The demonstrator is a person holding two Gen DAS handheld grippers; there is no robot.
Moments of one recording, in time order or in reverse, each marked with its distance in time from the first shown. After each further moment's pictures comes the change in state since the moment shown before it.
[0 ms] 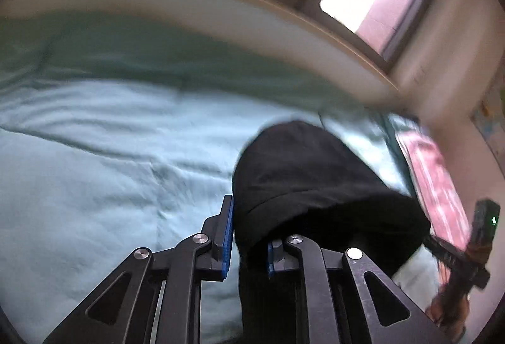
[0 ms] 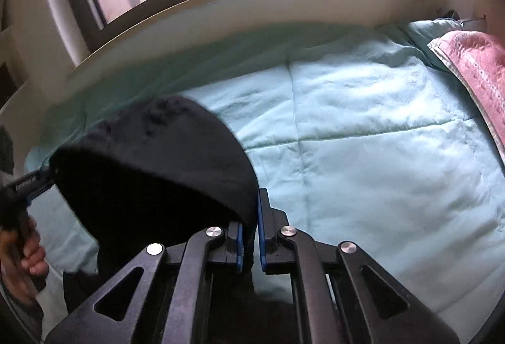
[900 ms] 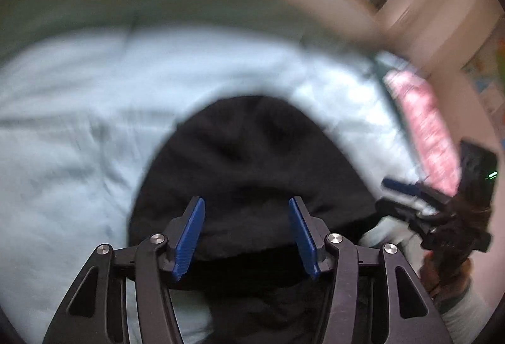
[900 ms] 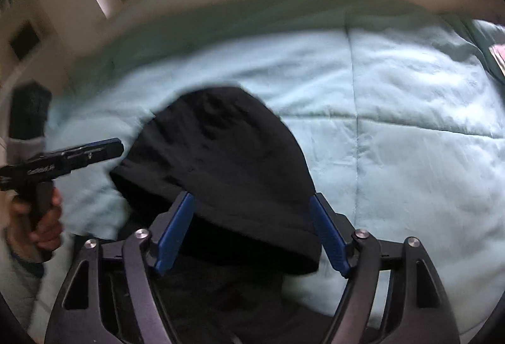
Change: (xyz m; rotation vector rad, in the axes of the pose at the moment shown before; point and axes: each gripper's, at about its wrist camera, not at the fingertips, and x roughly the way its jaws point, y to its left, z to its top) left arm 0.081 -0.016 -0.008 0.083 0.245 -0.056; right arm 0.055 0.027 0.004 -0.174 0.215 0.096
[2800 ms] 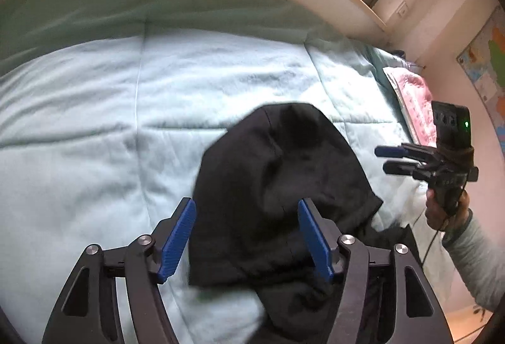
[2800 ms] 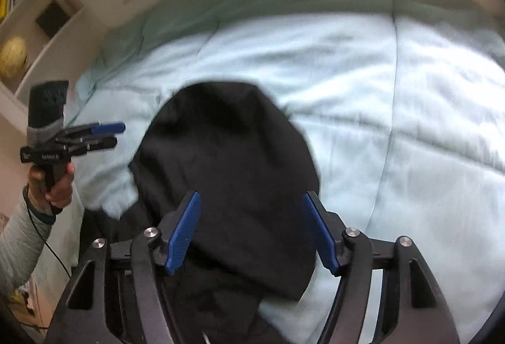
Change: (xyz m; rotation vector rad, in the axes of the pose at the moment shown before) left arm -0.056 0.073 0.023 0.069 -0.014 -0.064; right arm -0.005 -0.057 0.046 -0.085 0.095 0.237
